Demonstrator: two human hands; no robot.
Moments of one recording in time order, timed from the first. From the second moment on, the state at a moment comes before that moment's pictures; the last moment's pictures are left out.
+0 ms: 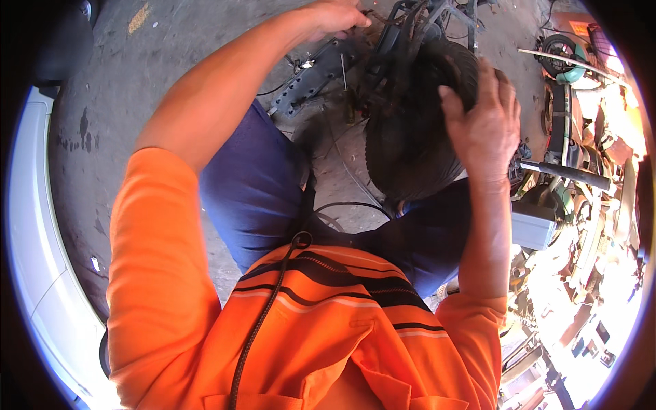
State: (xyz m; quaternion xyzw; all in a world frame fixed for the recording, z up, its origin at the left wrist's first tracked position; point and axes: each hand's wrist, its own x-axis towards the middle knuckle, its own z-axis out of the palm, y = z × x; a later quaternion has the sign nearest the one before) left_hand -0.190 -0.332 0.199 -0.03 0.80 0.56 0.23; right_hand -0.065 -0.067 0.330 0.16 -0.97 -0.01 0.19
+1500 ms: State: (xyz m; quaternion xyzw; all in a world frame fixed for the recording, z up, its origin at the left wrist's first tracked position) left_hand -0.234 -0.329 0.200 -0.09 0.62 0.74 0.24; right_hand -0.098 -0.076 0.365 0.49 -0.87 0.02 0.02
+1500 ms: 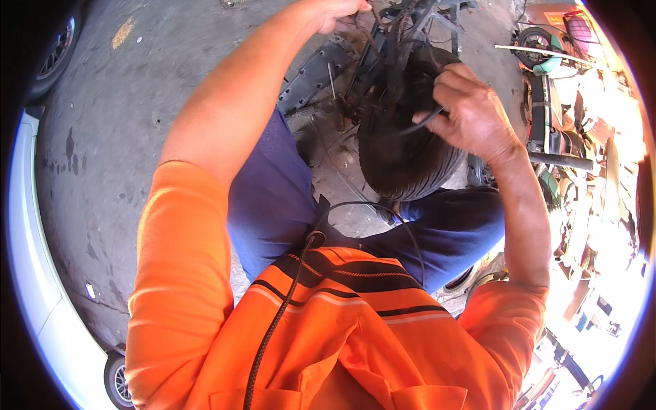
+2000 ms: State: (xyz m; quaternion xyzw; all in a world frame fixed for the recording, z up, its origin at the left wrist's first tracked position) left_hand -0.212 -0.322 0.190 -0.07 0.61 0.74 0.27; right_hand -0.158 0.017 0.386 -0.11 -0.85 0.51 0.02
